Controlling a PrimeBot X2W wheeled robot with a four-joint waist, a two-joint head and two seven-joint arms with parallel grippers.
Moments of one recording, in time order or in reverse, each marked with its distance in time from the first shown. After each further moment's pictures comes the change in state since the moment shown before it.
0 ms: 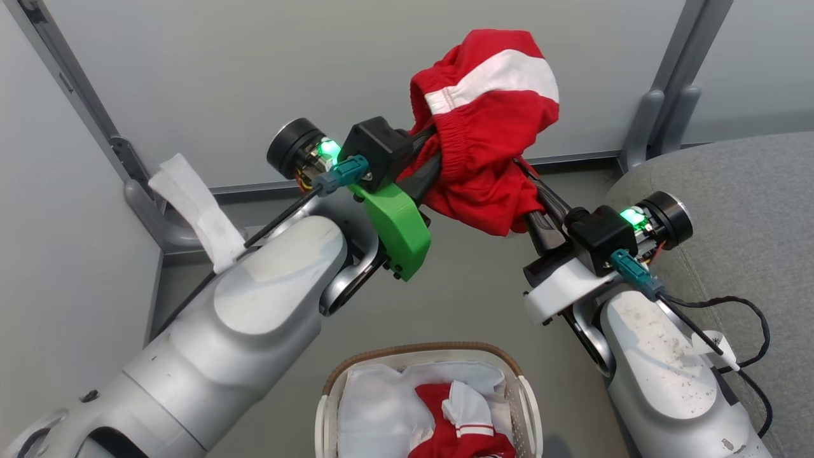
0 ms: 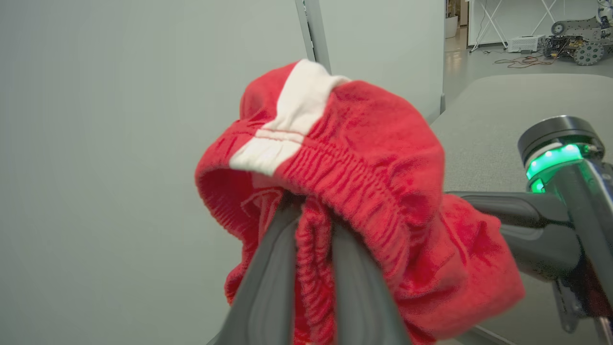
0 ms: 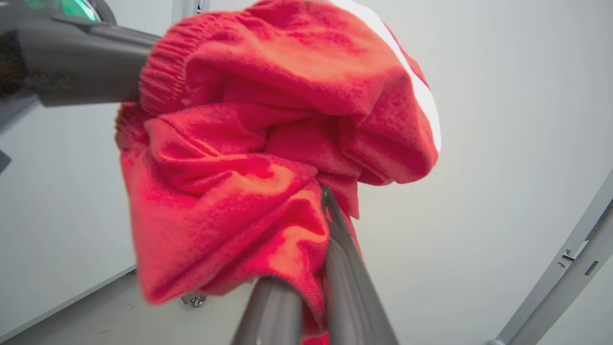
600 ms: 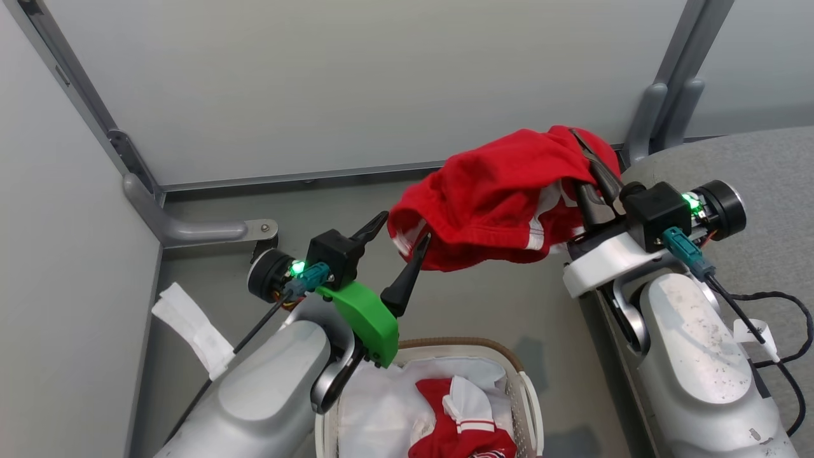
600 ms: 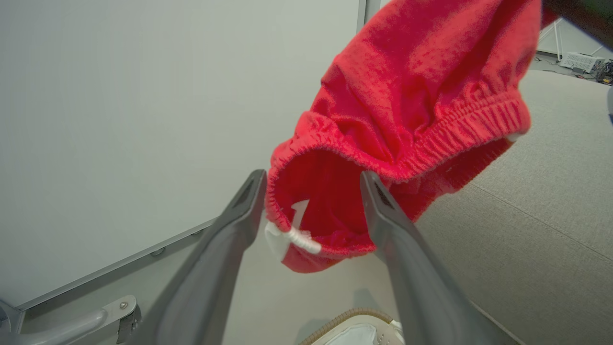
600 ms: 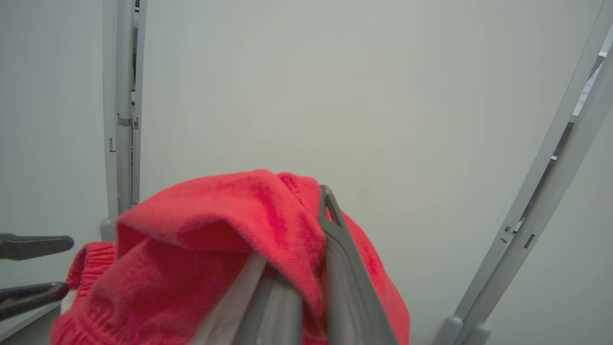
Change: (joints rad) left arm 0.282 -0.029 0.072 0.128 -0.022 0.040 -0.127; right arm -0.006 0.000 -0.145 -0.007 -0.021 0.000 0.000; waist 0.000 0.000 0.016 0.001
